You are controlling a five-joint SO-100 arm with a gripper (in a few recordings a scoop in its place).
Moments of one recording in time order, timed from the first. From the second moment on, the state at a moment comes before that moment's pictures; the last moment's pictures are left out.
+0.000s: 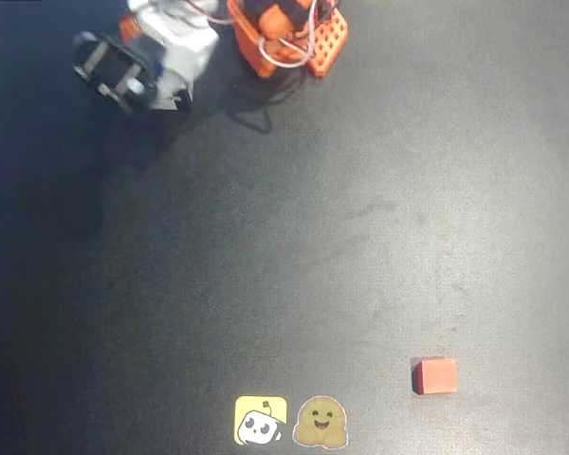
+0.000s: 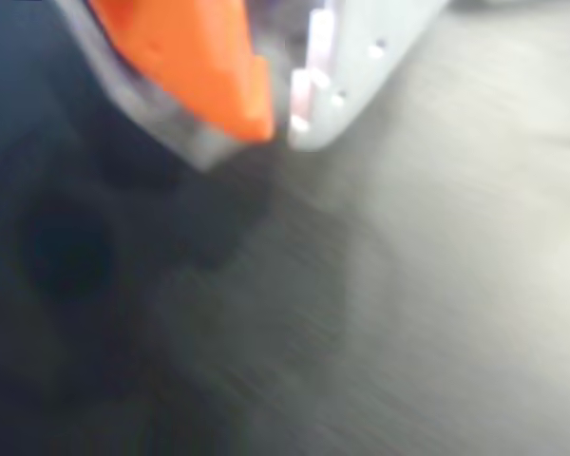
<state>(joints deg) 50.1 153.7 141.3 71.8 71.8</state>
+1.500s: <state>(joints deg) 4.5 182.9 164.8 79.3 85.2</state>
